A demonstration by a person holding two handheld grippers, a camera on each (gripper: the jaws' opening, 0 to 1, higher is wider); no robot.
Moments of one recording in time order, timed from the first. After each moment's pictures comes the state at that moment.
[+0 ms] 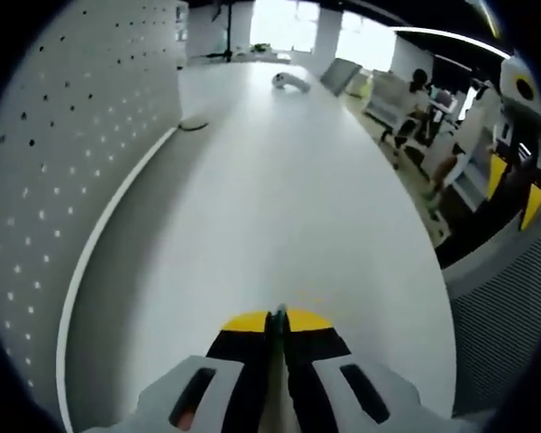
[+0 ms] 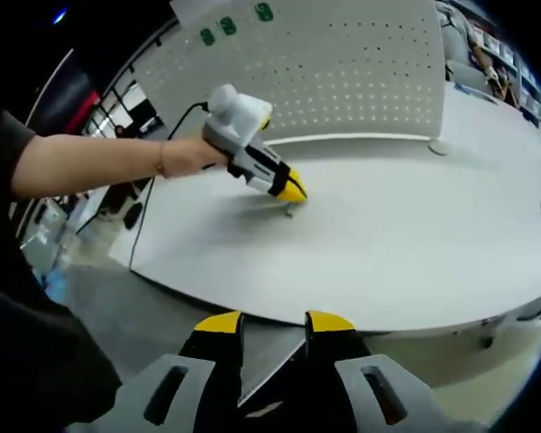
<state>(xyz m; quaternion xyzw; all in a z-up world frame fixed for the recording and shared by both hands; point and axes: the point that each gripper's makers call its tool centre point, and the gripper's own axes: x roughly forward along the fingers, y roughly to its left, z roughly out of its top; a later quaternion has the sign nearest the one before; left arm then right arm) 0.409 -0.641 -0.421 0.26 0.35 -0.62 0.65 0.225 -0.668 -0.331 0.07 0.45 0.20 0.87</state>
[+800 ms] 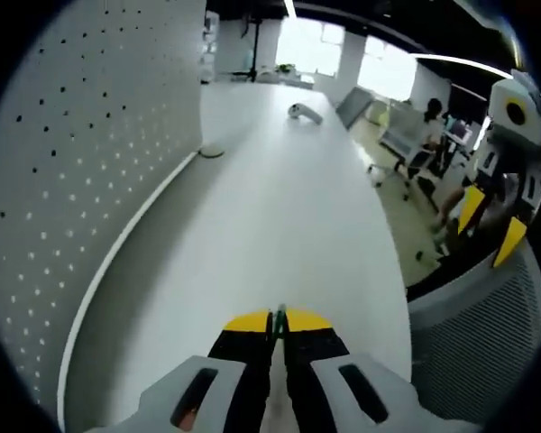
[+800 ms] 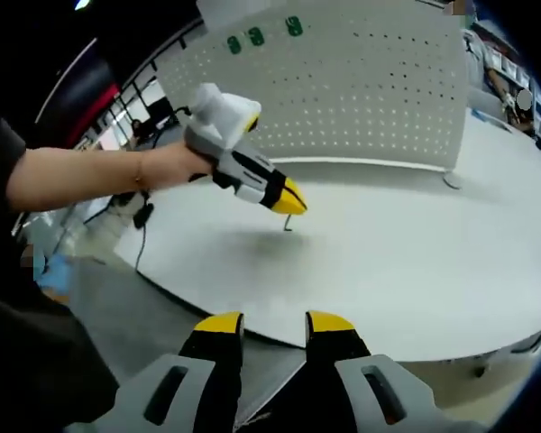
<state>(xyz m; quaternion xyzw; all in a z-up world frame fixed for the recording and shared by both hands) 0.385 -0.627 -0.366 0.20 0.34 -0.60 0.70 0.242 -0.654 -0.308 0.04 0.42 0.25 0.87</state>
